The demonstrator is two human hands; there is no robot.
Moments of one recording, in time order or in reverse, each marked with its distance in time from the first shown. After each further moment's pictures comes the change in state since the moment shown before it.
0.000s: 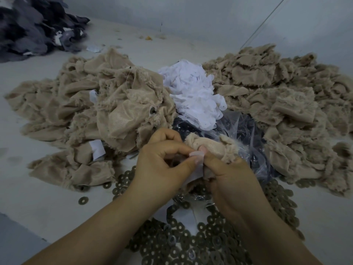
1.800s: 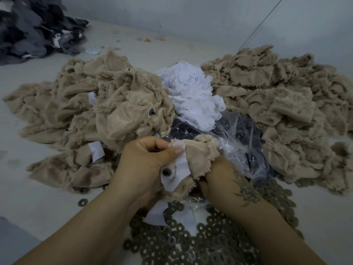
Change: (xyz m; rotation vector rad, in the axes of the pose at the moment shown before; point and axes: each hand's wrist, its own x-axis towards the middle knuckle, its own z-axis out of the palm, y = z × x) left_hand 0.011 -0.015 -0.012 -0.434 0.138 -0.519; right_hand 0.019 -0.003 -0.017 -1.648 -0.282 -0.590
